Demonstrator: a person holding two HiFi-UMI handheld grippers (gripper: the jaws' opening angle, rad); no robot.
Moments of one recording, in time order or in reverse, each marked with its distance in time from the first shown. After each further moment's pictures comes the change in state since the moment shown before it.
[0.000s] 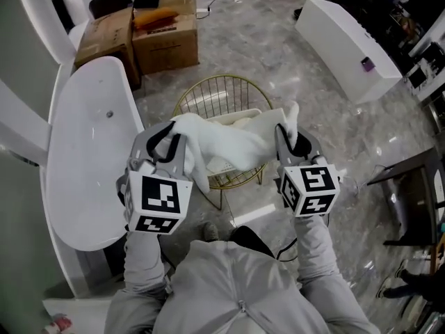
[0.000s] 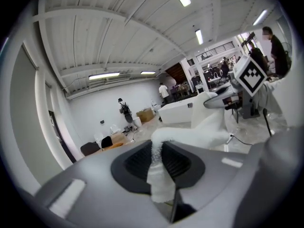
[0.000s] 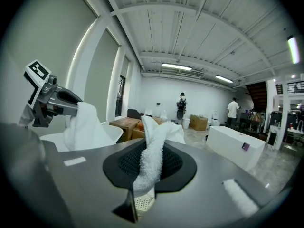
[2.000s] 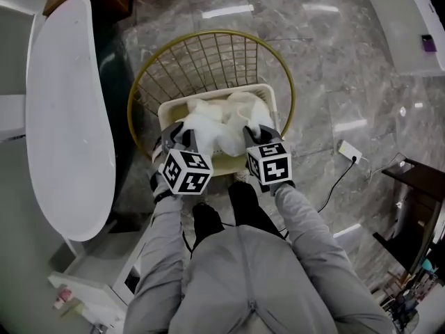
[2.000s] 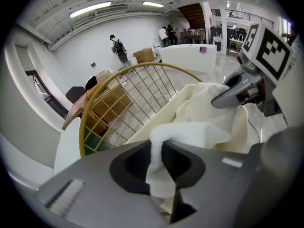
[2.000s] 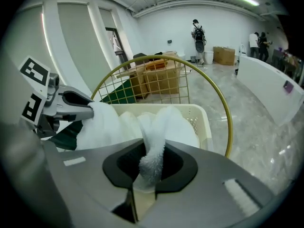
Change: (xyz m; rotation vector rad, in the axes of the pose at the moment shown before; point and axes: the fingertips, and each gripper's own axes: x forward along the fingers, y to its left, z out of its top) left arm 0.300 -0.136 -0.255 -0.133 0.714 -0.062; right arm 0.236 -0.043 -0.344 0.212 0.688 0.355
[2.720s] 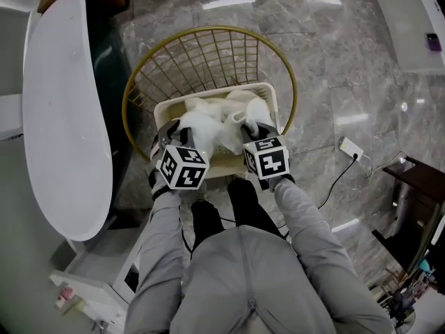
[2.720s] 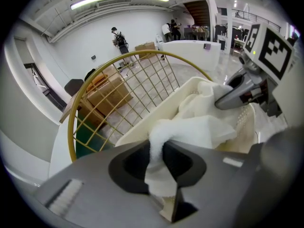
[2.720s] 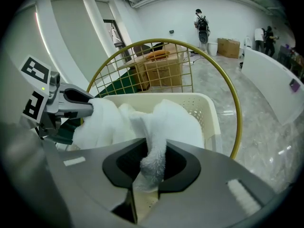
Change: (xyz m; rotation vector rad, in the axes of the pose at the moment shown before) left arm 0.030 -0.001 -0.013 -0.047 0.059 -0.023; right arm 0.027 -0.008 -0.016 -0.002 0.112 0.030
